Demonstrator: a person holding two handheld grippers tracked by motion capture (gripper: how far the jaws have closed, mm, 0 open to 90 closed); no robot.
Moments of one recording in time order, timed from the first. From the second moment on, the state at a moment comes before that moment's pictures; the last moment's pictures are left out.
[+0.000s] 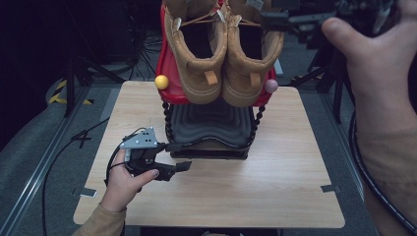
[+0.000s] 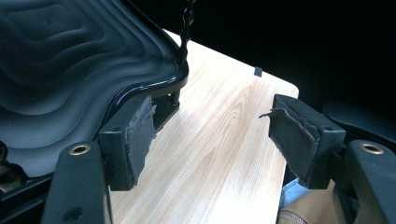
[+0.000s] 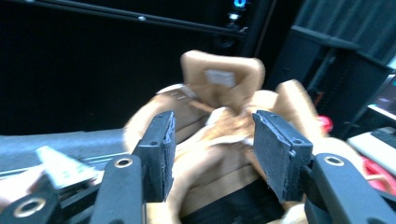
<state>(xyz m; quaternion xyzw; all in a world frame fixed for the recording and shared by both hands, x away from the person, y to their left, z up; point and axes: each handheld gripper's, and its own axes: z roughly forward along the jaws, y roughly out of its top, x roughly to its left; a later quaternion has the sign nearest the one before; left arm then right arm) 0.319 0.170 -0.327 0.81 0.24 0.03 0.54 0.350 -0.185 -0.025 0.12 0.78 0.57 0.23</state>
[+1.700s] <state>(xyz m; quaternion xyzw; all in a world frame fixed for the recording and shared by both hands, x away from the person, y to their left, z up) 0.318 0.176 -0.326 0.81 0.25 0.04 0.54 0.327 -0.220 -0.326 0.25 0.80 0.52 0.13</state>
